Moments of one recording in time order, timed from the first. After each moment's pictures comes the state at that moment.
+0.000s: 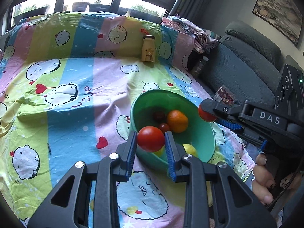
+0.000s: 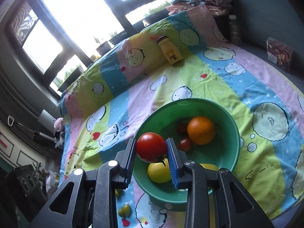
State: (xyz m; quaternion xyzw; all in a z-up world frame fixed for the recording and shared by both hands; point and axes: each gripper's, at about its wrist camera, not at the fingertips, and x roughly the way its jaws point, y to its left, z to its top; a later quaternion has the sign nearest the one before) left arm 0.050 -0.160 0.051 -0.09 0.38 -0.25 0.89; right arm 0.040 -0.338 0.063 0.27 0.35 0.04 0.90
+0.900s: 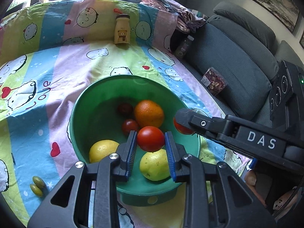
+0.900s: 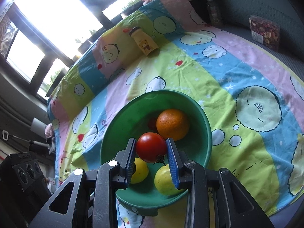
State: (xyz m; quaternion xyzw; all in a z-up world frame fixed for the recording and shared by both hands) left arm 0.081 -0.241 0.026 -0.07 0.43 -0.30 0.85; right arm 0.051 -0.383 0.028 0.30 0.40 0.00 0.86
